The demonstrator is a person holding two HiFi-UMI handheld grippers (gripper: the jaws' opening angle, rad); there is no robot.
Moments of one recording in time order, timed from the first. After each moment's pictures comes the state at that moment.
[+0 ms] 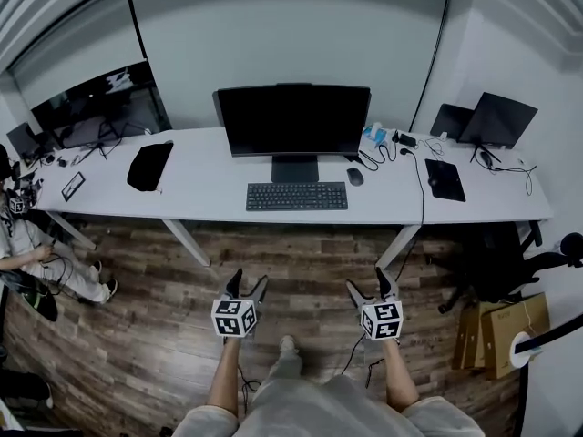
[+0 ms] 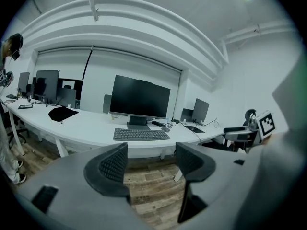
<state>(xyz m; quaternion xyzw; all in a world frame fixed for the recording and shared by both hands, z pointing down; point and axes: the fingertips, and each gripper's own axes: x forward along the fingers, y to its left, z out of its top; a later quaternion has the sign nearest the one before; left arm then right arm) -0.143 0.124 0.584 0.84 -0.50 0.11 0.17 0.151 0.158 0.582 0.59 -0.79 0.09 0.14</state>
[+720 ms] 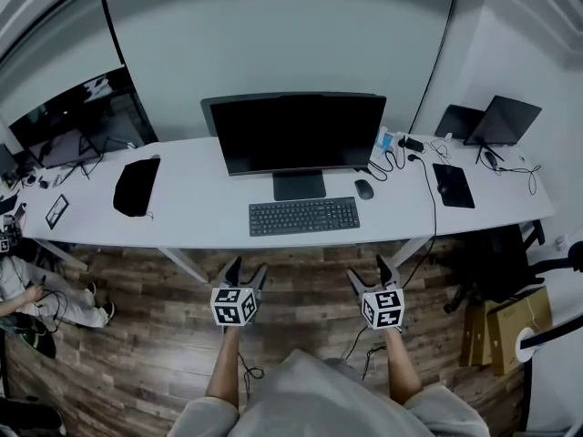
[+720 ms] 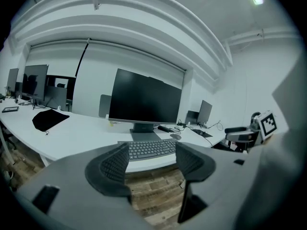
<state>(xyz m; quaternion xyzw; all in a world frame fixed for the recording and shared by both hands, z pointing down) -0.181 -0.054 0.583 0.85 -0.48 0.11 0.17 0.110 0.002 0.577 0.61 -0.77 0.09 0.15</state>
